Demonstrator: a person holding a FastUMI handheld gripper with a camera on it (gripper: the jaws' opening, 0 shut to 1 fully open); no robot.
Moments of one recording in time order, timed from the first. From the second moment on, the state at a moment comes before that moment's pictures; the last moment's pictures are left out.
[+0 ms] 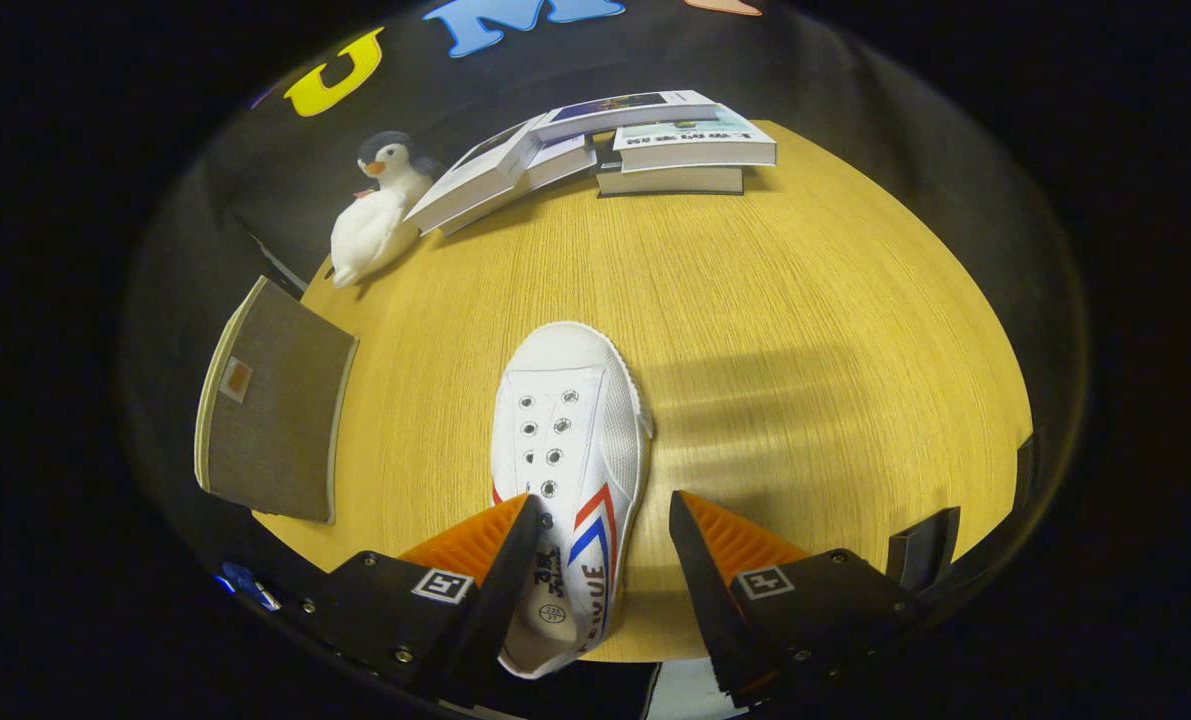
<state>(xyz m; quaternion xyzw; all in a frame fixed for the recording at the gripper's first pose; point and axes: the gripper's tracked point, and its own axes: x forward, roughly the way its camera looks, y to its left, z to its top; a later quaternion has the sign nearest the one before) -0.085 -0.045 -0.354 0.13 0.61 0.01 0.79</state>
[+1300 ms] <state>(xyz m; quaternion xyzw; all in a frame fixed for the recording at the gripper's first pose) -0.055 -0.005 -0.285 0.19 0.56 0.00 0.81</state>
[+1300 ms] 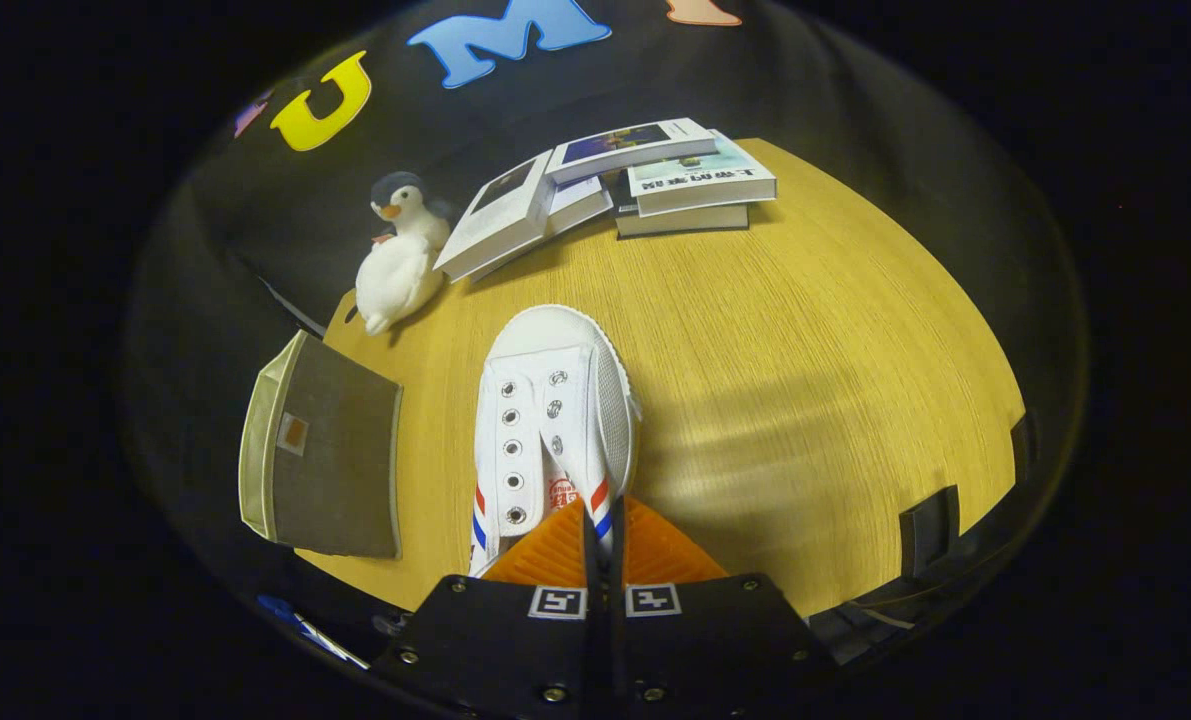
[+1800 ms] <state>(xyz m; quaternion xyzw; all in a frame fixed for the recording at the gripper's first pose) -0.029 0.065 -0.230 0.19 0.55 0.03 0.81</state>
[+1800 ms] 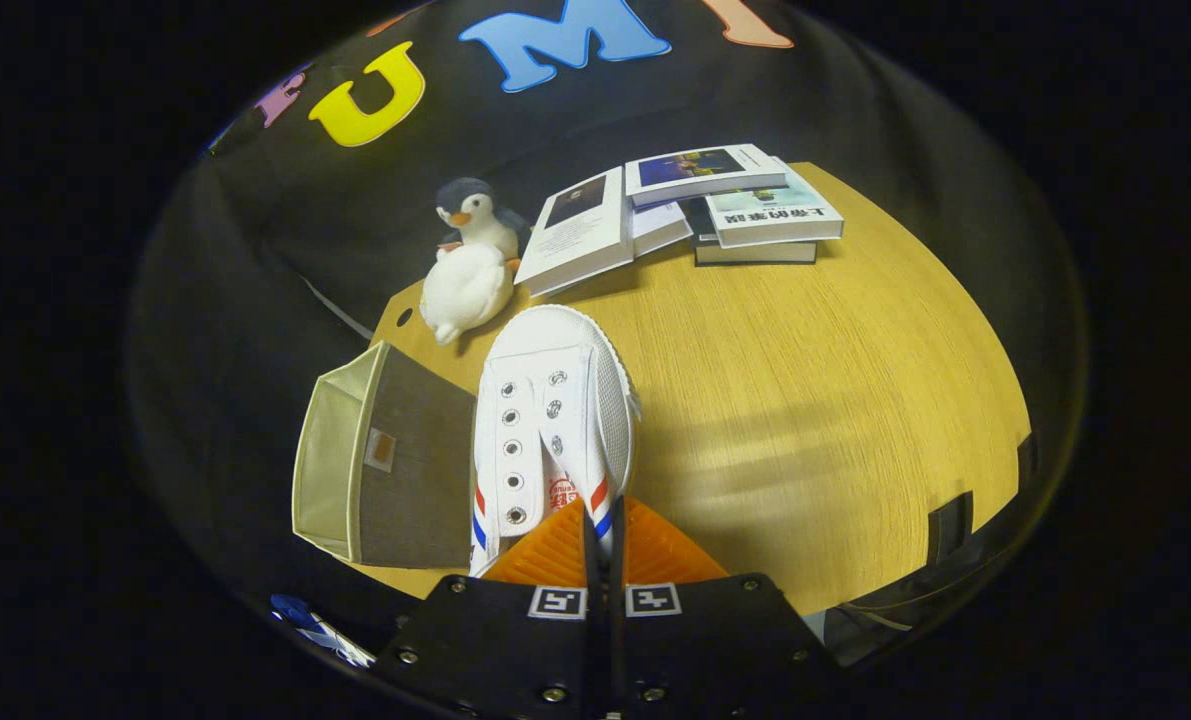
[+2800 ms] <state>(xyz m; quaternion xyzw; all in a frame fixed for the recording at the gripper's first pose) 0.015 0.236 -0.175 0.22 0.55 0.12 0.80</state>
